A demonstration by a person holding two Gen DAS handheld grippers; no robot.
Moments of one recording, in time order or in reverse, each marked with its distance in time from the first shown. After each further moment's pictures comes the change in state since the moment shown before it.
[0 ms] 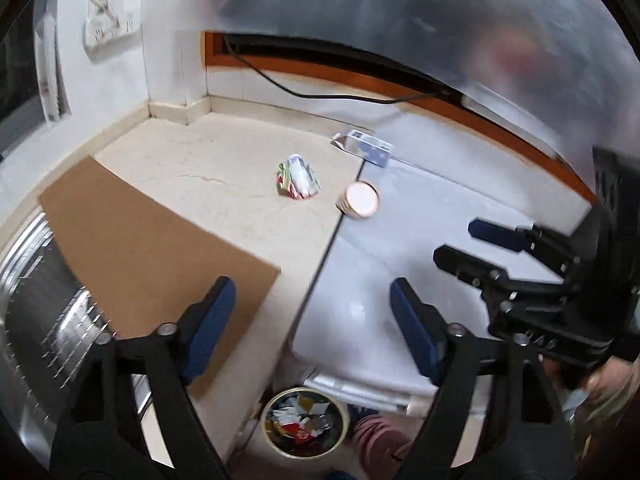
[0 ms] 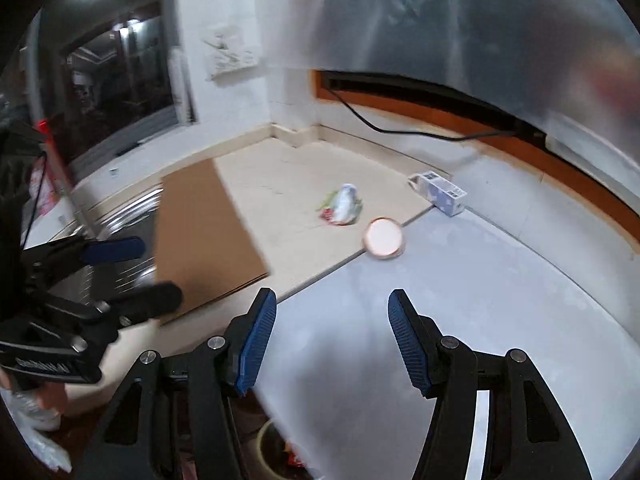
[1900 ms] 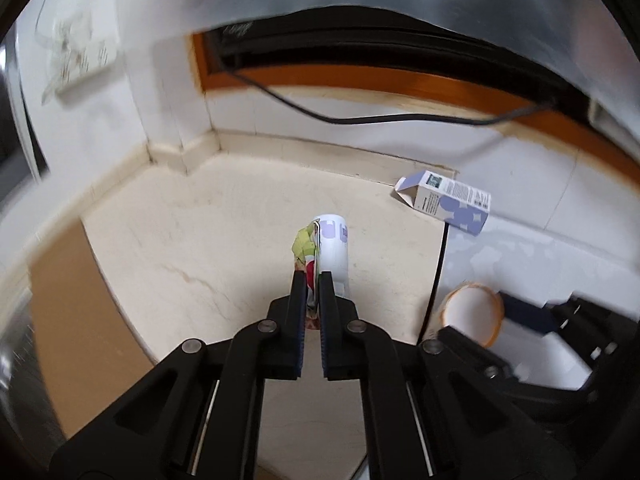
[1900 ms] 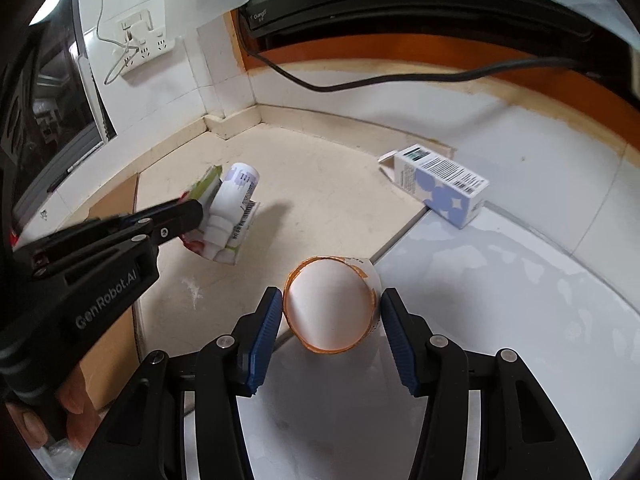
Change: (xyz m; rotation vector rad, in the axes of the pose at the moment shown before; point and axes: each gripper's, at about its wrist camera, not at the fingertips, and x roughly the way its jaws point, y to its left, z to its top) left arm 0.185 -0.015 0.103 0.105 -0.088 0.254; right arm 0.196 -0.082 0.045 0.107 0.058 -0.041
